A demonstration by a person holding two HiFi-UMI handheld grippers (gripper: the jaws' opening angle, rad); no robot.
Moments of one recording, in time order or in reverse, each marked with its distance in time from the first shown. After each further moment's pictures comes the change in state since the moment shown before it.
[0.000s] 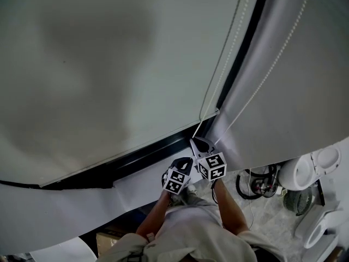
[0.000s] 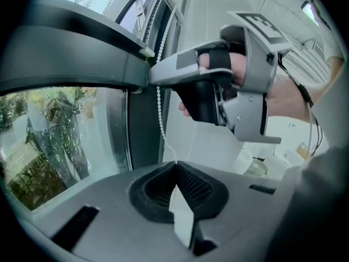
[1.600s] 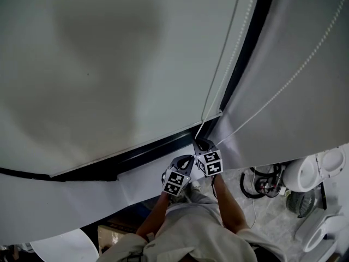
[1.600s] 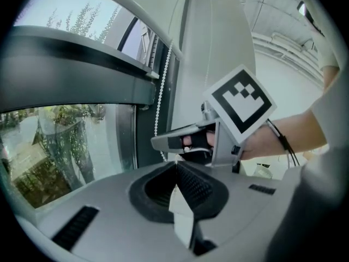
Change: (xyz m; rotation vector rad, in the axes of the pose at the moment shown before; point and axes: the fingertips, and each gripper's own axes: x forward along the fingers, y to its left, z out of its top) left arm -0.039 0.001 0.021 -0.016 -0.078 0.052; right arm 0.024 -0.001 -0.073 -0.007 0.174 -0.011
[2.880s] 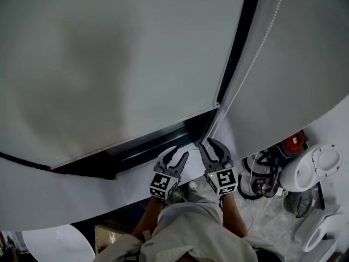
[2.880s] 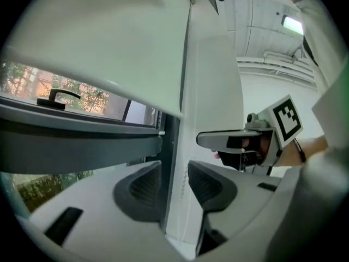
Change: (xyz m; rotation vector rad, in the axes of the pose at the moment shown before) left arm -0.097 0.004 0.092 0.002 -0.301 0.069; right arm -0.150 0.051 0.103 -0.171 -0.323 -0.078
